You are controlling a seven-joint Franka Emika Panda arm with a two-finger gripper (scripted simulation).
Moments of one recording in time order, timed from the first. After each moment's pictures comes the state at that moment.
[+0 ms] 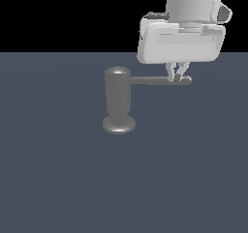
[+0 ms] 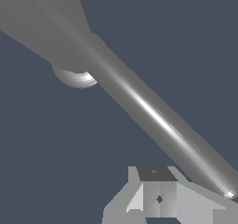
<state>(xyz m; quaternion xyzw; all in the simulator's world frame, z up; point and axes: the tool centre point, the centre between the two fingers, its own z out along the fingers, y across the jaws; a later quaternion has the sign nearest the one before) -0.082 -0.129 0.231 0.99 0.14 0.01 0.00</state>
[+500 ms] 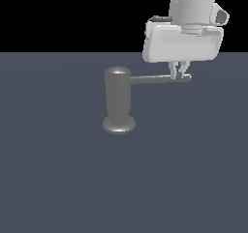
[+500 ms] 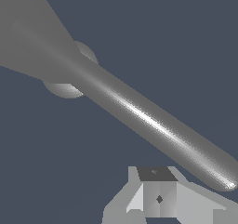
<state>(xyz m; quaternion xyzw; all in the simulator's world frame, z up) -0.053 -0.146 0.231 0.99 0.14 0.01 0.00</state>
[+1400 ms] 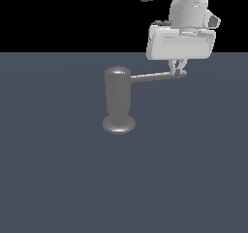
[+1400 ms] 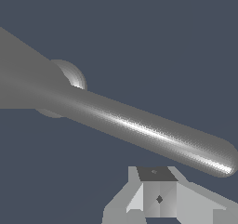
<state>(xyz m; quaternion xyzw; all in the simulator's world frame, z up) 0.000 -0.162 0.231 0.99 0.14 0.01 0.00</state>
